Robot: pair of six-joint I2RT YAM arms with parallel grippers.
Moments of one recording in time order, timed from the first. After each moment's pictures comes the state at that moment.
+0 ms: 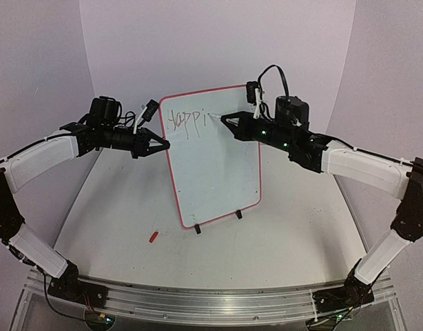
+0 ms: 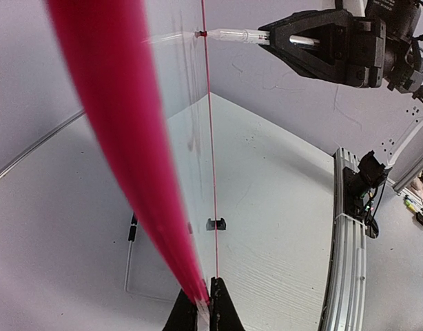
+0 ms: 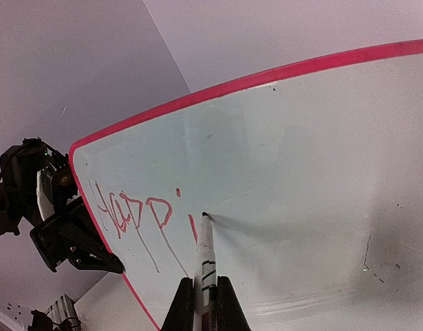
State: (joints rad) left arm -0.43 1.47 1.29 -0.33 0.79 0.13; right arm 0.73 1.61 1.37 0.17 -0.14 0.40
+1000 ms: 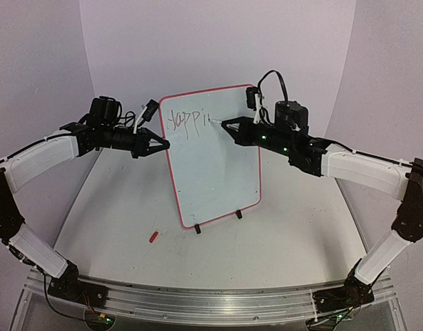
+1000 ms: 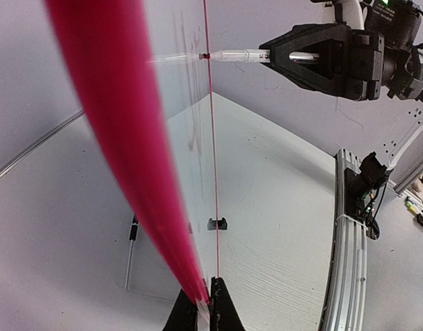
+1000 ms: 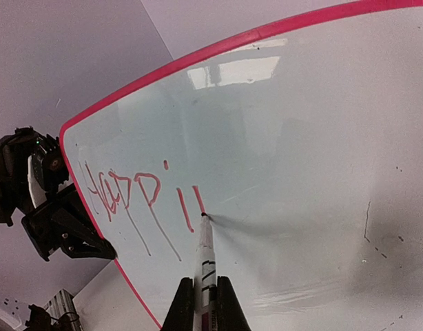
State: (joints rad) left arm -0.43 1.47 1.29 -0.33 0.78 0.13; right arm 0.73 1.60 1.32 0.18 -0.14 0.41
